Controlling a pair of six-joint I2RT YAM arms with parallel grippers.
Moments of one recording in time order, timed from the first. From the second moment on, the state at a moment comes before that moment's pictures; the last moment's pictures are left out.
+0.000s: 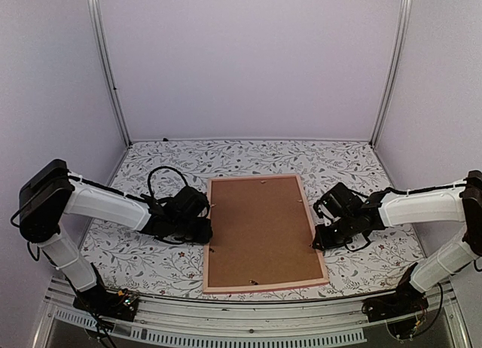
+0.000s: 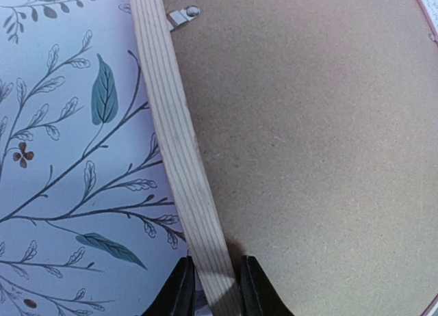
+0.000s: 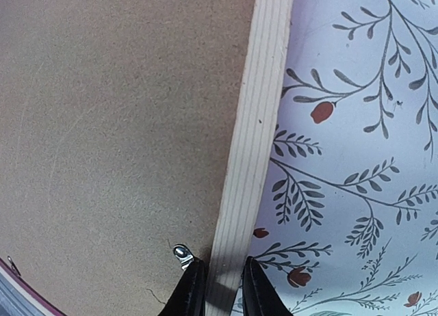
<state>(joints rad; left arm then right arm) -0.89 1.65 0.76 -0.11 -0.15 -0.72 0.76 1.44 0.68 -0.40 -0.02 0.52</state>
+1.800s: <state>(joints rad) -0.89 1.65 0.76 -0.11 -0.15 -0.72 0.75 1.49 0.75 -0.48 -0.06 0.40</state>
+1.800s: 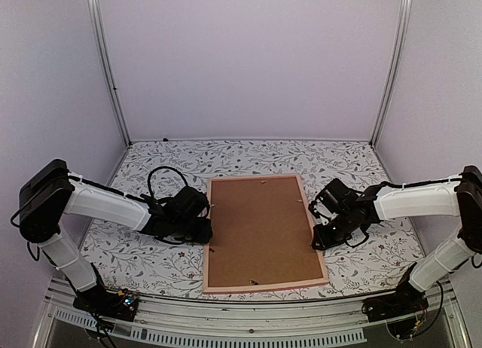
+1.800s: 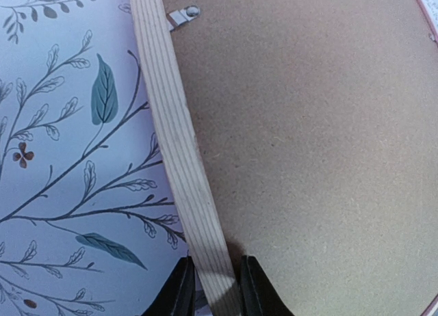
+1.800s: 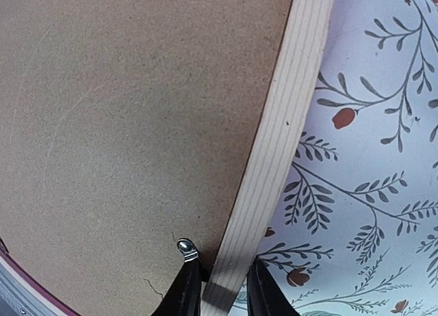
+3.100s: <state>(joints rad) -0.88 1.65 0.75 -0.09 -0.14 -0.72 0.76 1.48 0.76 -0.50 -0.06 0.35</state>
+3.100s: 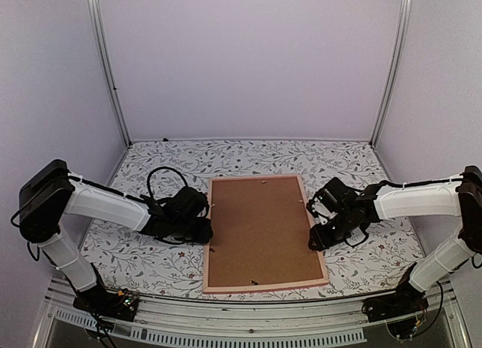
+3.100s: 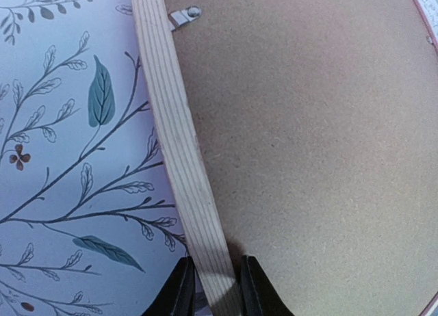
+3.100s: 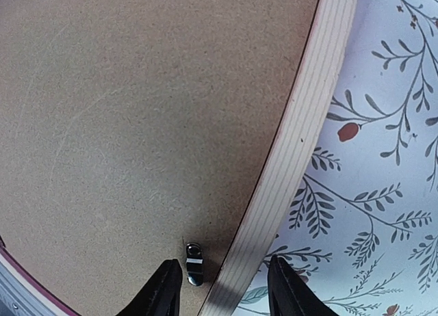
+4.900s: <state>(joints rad) -0.88 1.65 0.74 -0.06 -0.13 -0.72 0.76 1.48 0.74 -0.51 -0.03 0.51</state>
